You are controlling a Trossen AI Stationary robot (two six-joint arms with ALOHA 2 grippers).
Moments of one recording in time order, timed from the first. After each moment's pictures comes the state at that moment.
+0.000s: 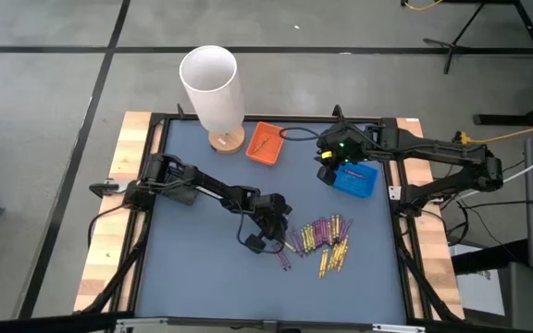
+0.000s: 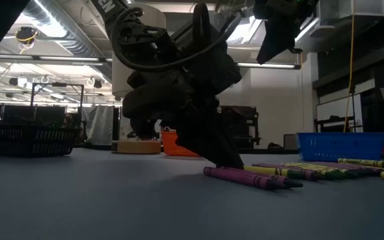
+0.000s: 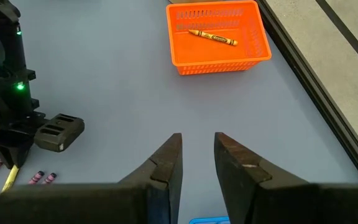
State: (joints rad) left arm -0.07 2.12 1.20 0.09 0.38 0.39; right arm -0.20 1.28 1.21 -0.83 0.14 0.12
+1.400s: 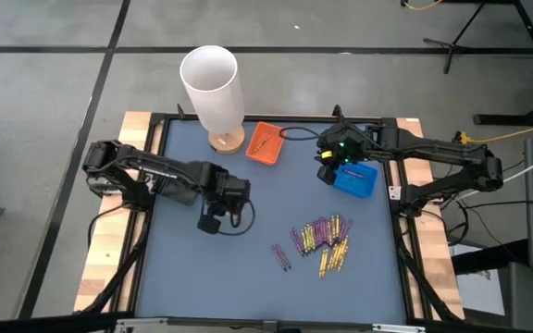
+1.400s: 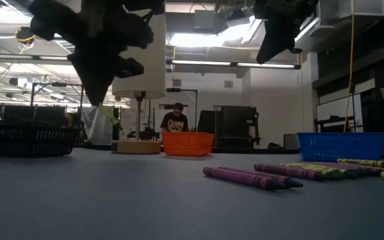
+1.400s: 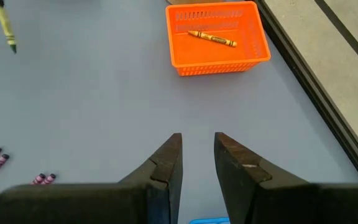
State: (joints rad) left arm -0.06 1.62 1.20 -1.03 0.04 0.21; right arm -0.20 1.28 1.21 -0.83 0.14 0.12
